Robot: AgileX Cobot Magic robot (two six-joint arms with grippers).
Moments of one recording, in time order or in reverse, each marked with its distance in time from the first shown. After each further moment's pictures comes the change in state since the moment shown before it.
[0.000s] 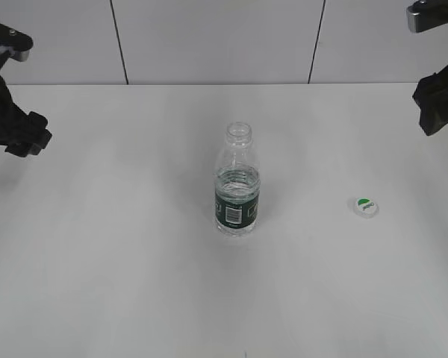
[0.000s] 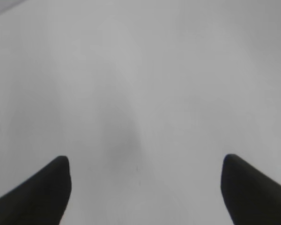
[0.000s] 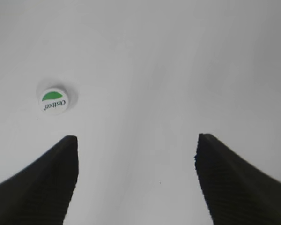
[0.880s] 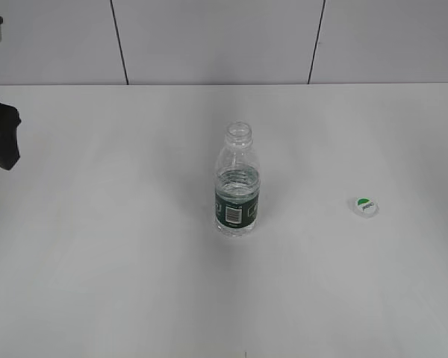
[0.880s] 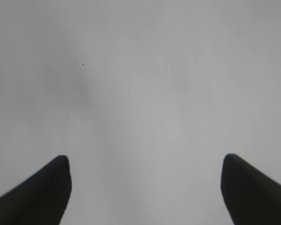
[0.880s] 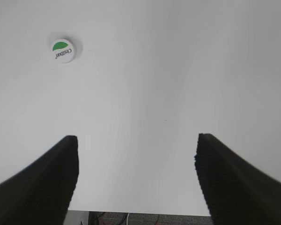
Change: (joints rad) left arm 0.044 -0.084 -0.189 -0.497 0.570 0.371; right arm -0.174 -0.170 -0.054 0.195 0.277 -0.118
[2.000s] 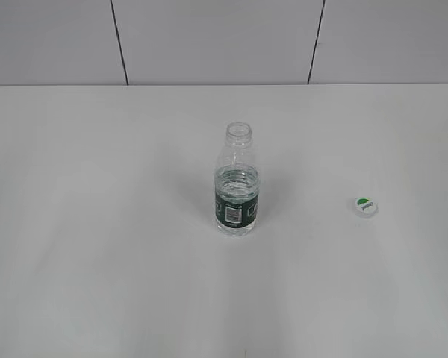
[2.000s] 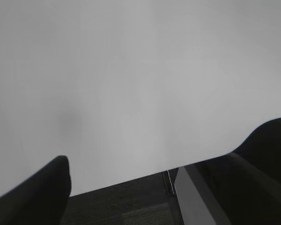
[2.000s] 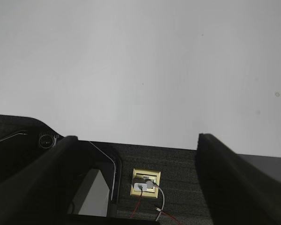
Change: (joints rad) left arm 0.000 -0.714 0.629 -0.082 -0.060 0.002; right arm 0.000 -0.751 0.670 0.063 -0.111 0.000
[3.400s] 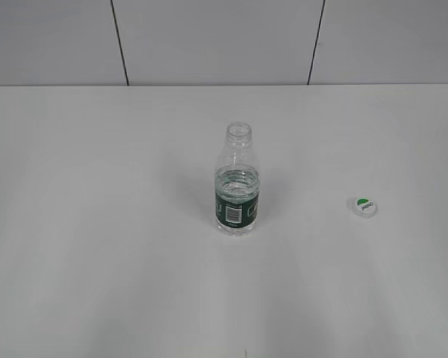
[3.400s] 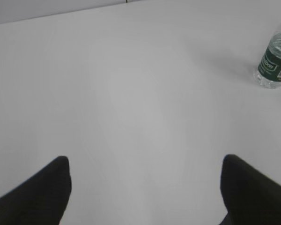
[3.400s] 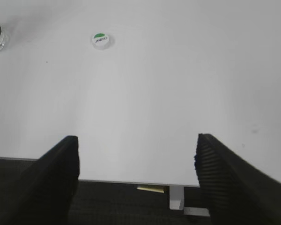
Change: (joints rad) left arm 0.000 -0.753 0.031 -0.021 0.031 0.000; right arm 0.000 -0.561 0.143 0.000 -0.012 0.027
